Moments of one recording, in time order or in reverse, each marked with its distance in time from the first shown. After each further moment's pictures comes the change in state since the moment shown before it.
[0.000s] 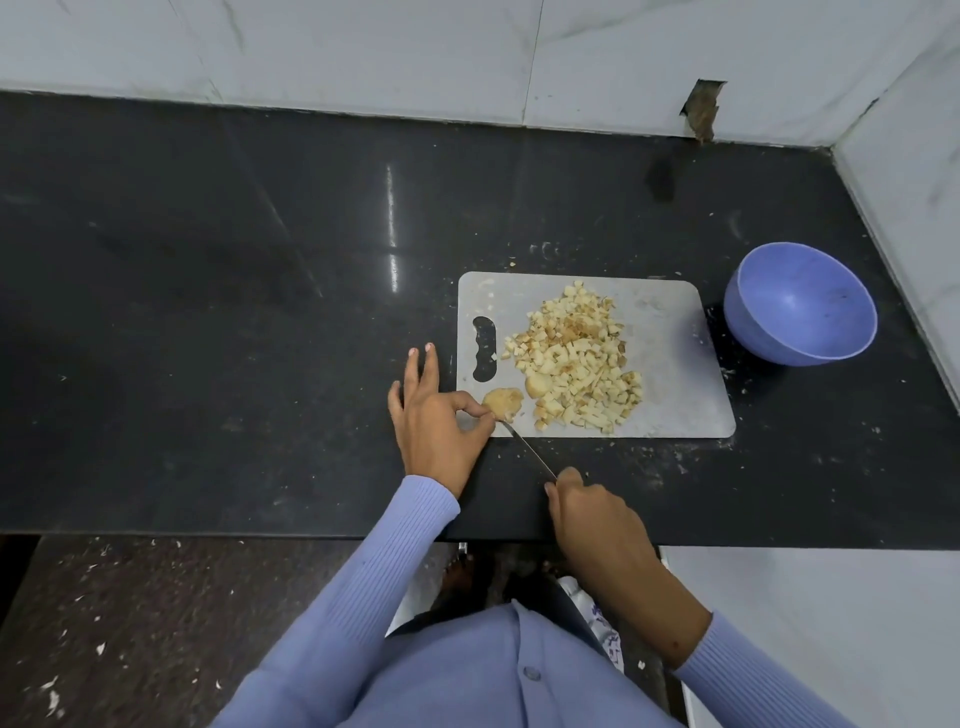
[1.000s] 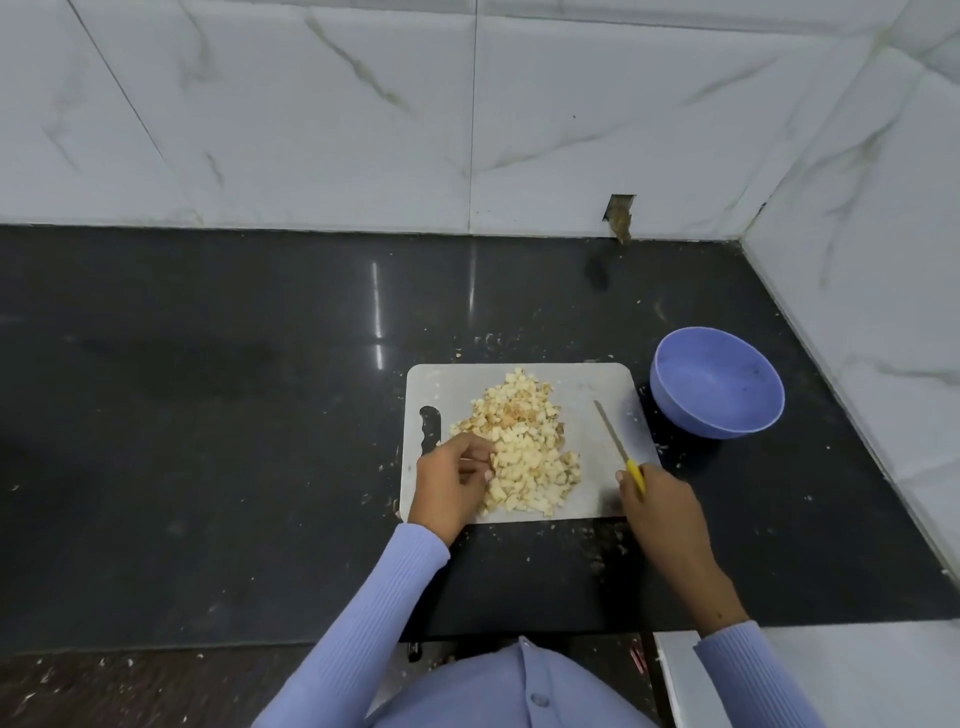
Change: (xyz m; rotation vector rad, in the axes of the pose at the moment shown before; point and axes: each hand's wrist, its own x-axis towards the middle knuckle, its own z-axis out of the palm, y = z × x) left_hand 0.023 0.059 0.029 -0.427 -0.261 -0.068; right_hand 0.052 0.124 -0.051 0.393 0.413 0.267
